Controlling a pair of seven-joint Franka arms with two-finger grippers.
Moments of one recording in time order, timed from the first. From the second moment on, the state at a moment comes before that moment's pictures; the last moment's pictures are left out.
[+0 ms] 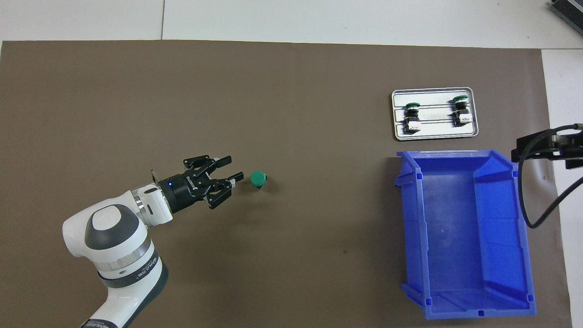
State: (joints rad) left arm -0.29 0.01 -0.04 -2.40 -1.91 2.36 1.98; right arm 0.06 -0.03 -0.09 -1.57 0.01 1.50 0.11
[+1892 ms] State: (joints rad) left arm -0.45 0.04 -0.06 -2.19 -0.52 2.43 0.43; right arm 0.06 -0.03 -0.09 -1.57 0.01 1.50 0.11
